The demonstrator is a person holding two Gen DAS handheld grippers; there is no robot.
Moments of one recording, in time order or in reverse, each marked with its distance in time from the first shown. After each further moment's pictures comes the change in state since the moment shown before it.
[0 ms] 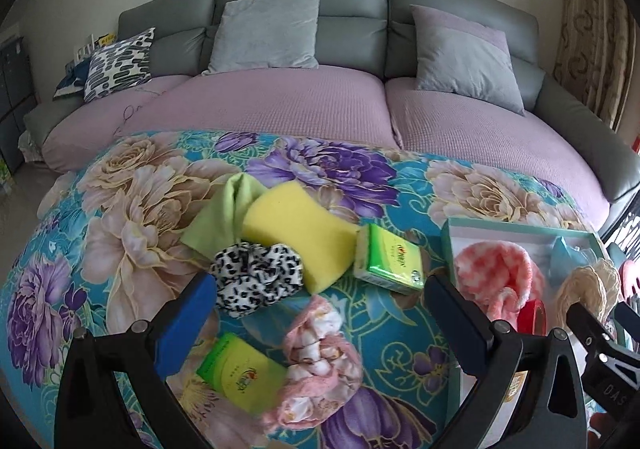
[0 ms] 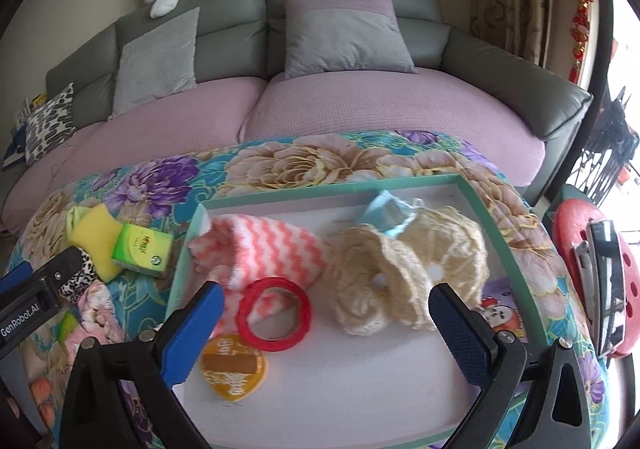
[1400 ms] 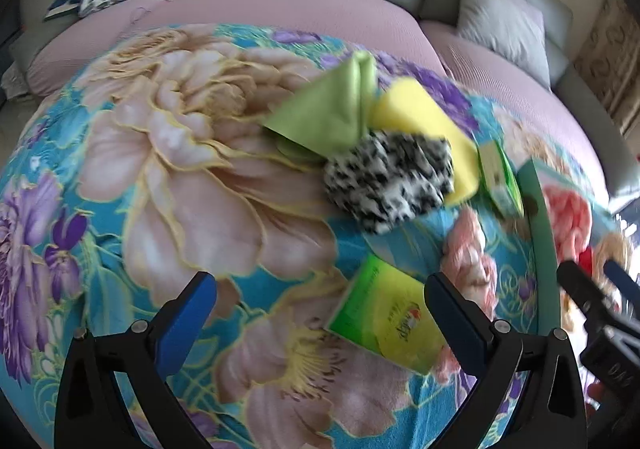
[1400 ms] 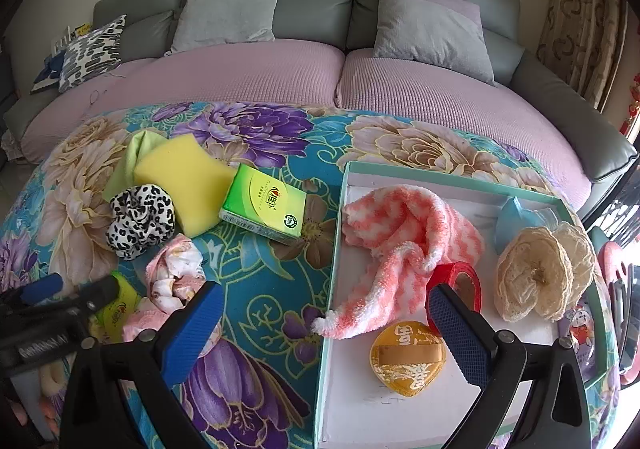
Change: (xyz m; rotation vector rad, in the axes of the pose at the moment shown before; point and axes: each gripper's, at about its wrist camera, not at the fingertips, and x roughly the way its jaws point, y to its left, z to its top) left arm 0.051 0.103 -0.042 -0.086 0.276 -0.102; right arm 0.014 0.121 -0.020 -0.182 0.072 0.049
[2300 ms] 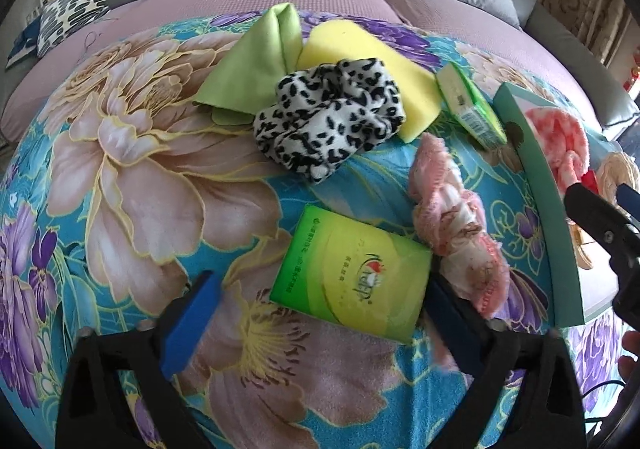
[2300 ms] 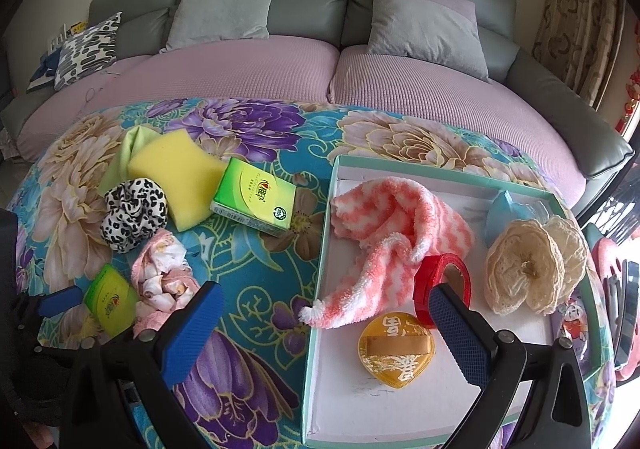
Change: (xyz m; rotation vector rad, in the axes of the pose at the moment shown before) left arm 0.015 -0.032 -0.015 0.178 0.059 -0.010; right arm -0.001 -0.002 -0.003 -0.003 0.019 -0.018
